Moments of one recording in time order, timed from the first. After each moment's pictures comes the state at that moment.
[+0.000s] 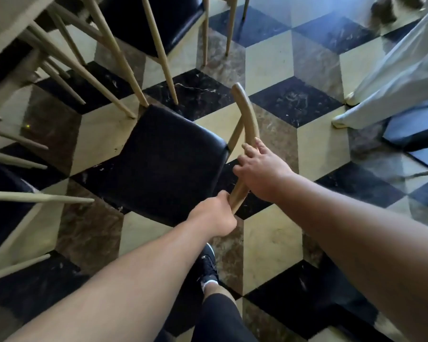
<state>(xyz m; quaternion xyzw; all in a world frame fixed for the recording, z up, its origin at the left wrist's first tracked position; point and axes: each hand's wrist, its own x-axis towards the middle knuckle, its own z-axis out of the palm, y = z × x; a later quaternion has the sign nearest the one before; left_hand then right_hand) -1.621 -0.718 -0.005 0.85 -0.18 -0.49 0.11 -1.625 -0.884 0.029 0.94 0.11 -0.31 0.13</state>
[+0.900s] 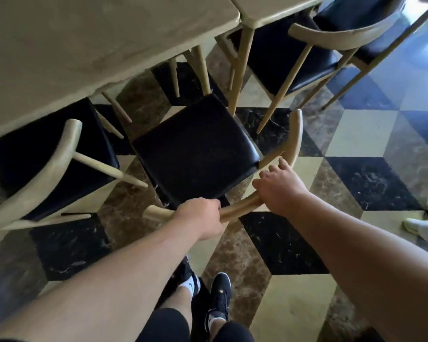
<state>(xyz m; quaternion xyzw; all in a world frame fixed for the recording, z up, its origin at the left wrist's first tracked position) -1.438 -0.485 -0.014 0.91 -0.10 -0.39 0.12 -1.393 -0.700 0.015 0.90 0.25 -0.28 0.20</state>
